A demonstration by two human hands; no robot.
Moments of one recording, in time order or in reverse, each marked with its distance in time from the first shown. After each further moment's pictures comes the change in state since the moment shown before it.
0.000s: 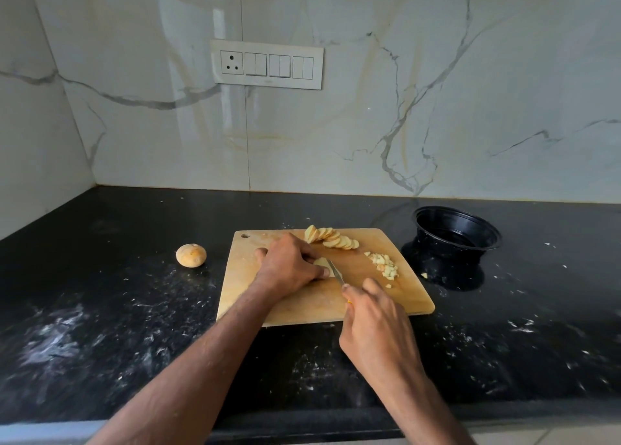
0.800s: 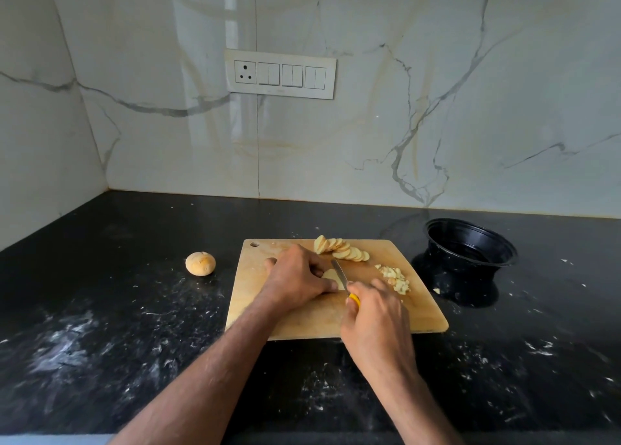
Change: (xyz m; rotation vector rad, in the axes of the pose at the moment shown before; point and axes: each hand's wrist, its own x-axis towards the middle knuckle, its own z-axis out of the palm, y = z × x) left_hand -0.001 -0.005 -0.001 -0.030 0.017 0.053; right_hand 0.024 -0.016 0.002 0.132 0.096 0.086
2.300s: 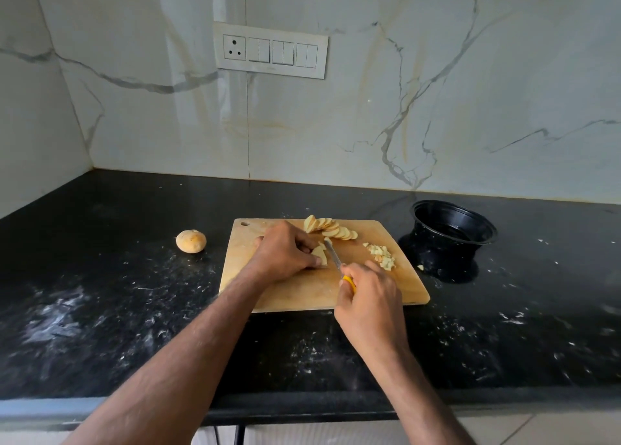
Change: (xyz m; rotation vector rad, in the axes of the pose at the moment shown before) left_hand -0.005 0.004 -0.012 -0.120 -0.070 0.010; right_hand -0.013 0.006 -0.010 0.058 0.030 -0.003
